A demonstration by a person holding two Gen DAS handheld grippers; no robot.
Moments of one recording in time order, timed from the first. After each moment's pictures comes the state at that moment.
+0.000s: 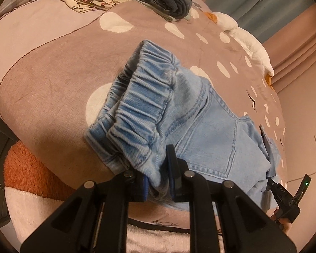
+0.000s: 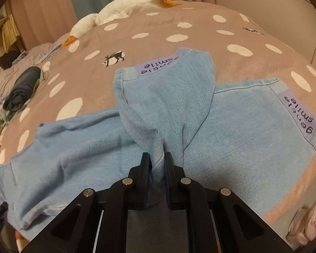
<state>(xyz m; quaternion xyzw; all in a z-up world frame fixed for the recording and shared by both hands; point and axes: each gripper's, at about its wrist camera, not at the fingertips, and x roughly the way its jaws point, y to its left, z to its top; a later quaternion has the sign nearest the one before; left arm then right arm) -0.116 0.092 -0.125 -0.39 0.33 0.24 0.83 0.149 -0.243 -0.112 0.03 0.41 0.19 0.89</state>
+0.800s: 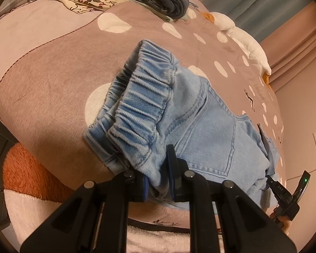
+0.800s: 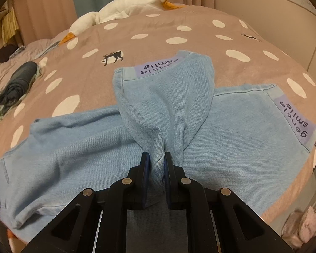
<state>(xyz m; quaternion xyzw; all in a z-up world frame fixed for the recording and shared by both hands) -0.118 0.093 -0.126 -0.39 0.32 0.23 0.83 0.146 -0.233 -0.111 0.01 0.41 0.17 0.90</state>
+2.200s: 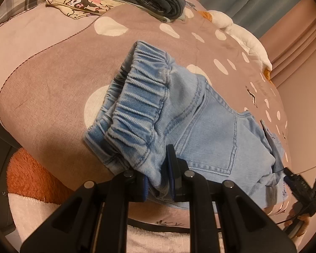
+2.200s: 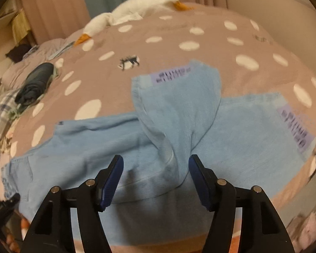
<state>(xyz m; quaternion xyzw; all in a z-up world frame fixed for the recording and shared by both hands) -0.115 0.086 -0.126 -0.36 0.33 0.24 0.84 0.132 -0.241 -0.070 0.01 0.40 0.24 0.88</state>
